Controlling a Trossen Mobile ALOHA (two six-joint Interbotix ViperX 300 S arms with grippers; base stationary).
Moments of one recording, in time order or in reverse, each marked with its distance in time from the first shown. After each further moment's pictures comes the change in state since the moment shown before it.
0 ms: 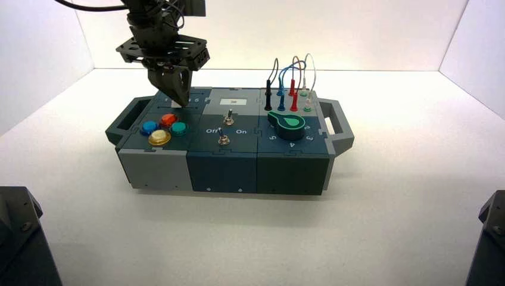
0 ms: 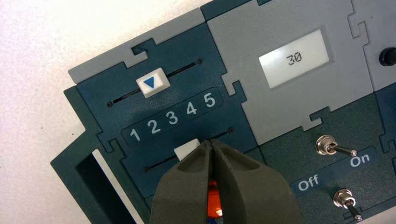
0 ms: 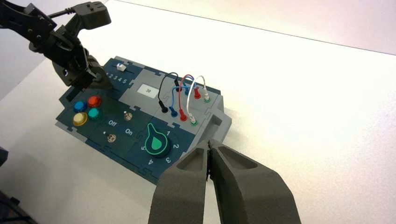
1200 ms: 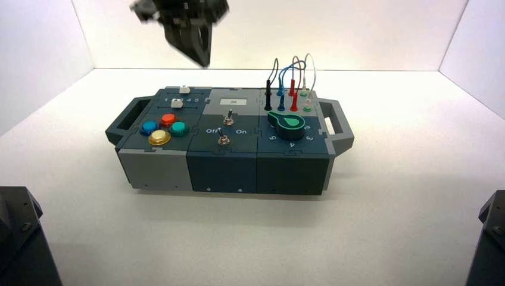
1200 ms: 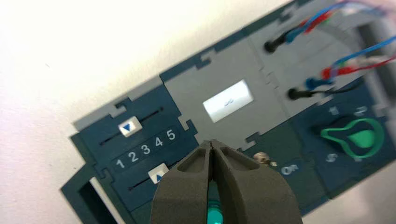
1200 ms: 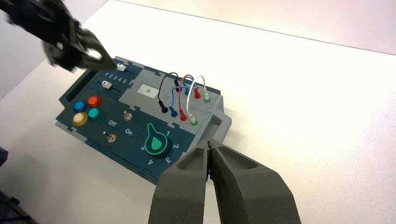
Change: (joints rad) left arm -0.080 -0.163 -0.087 -0.014 0.074 -0.017; right arm -0.002 0.000 0.000 0.002 0.002 0.000
